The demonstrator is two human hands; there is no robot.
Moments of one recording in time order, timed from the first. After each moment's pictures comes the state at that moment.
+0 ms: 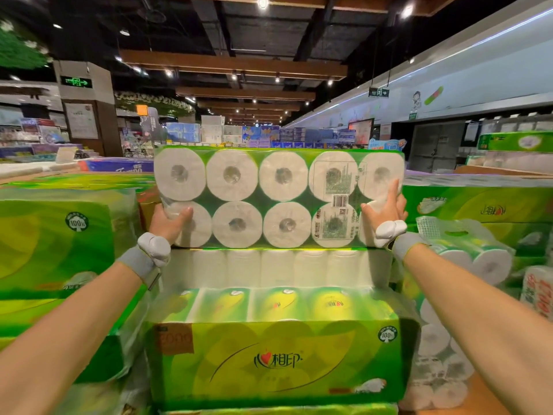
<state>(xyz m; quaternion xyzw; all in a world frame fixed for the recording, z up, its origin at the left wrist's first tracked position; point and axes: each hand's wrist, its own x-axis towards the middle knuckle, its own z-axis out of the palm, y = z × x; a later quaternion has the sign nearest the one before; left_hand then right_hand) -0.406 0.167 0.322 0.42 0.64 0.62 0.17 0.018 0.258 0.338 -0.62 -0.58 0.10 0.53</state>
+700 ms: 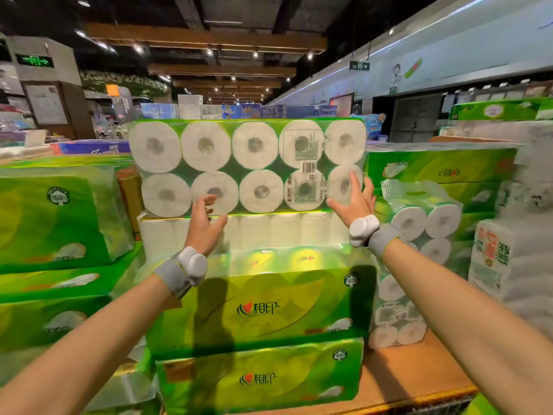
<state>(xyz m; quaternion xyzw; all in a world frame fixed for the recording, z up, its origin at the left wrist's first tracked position) -0.277 0.108 0.273 0.57 0.55 0.60 0.13 0.026 0.178 0.298 -0.59 -0.65 0.08 0.48</state>
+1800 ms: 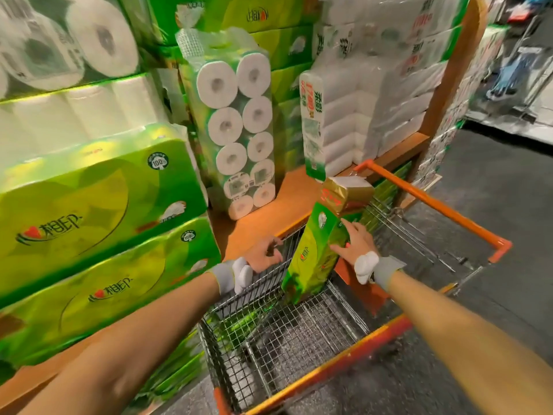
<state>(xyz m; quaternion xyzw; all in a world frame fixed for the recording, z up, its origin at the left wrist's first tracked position) 0.118 0.001 0.003 0.83 0.40 0.08 0.39 0.366 -0.087 -0.014 -0.83 -0.49 0.20 0.18</state>
